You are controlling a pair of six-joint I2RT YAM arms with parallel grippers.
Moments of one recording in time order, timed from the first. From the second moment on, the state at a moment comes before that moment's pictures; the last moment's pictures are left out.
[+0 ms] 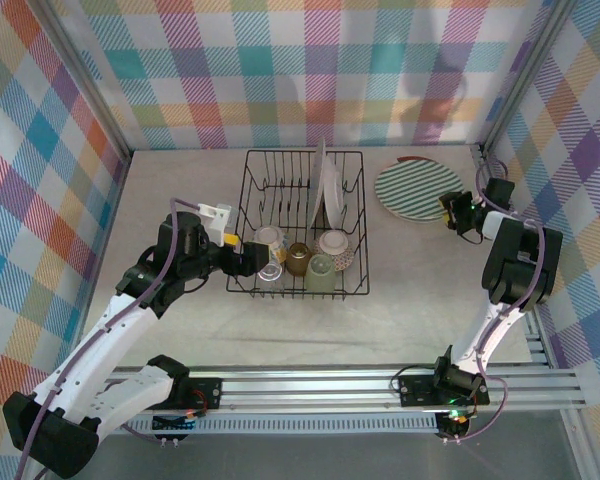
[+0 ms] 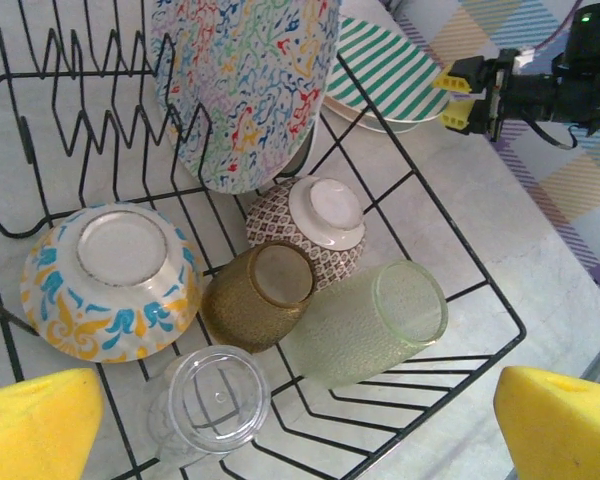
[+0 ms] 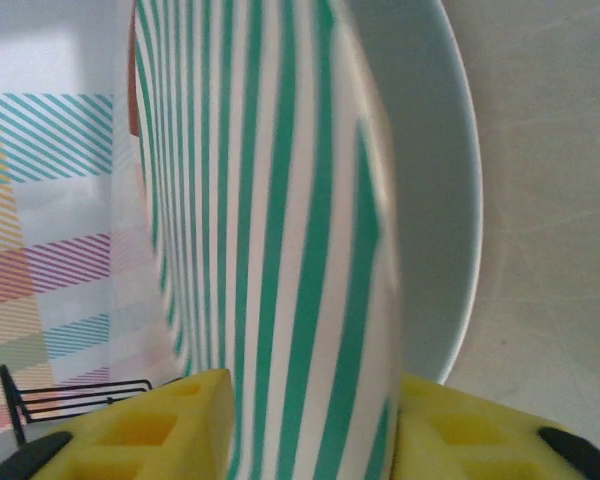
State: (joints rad) left arm -0.43 0.92 0.87 -0.47 0.33 -0.29; right arm -0.33 1.93 1.16 -0.06 -0.56 0.91
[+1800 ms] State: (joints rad) left arm -0.43 0.88 0.82 -0.32 0.50 -0.37; right arm -0.27 1.90 1.32 -0.41 -0.39 0.83
